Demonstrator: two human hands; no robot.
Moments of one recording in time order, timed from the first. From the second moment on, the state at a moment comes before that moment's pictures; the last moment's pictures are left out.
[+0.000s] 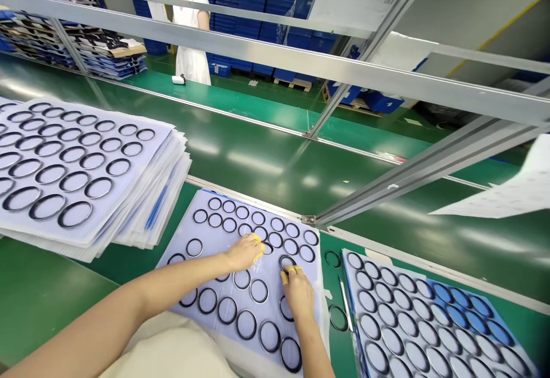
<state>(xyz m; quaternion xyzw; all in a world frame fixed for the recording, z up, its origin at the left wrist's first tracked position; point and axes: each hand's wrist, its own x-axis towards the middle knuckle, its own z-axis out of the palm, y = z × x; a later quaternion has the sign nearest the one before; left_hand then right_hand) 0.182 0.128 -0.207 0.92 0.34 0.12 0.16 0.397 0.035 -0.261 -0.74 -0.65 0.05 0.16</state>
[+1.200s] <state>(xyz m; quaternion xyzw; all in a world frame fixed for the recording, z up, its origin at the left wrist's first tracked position) 0.026 0.175 -0.228 0.87 0.48 0.12 0.07 0.451 0.076 -0.249 -0.87 -0.47 0.08 0.15</state>
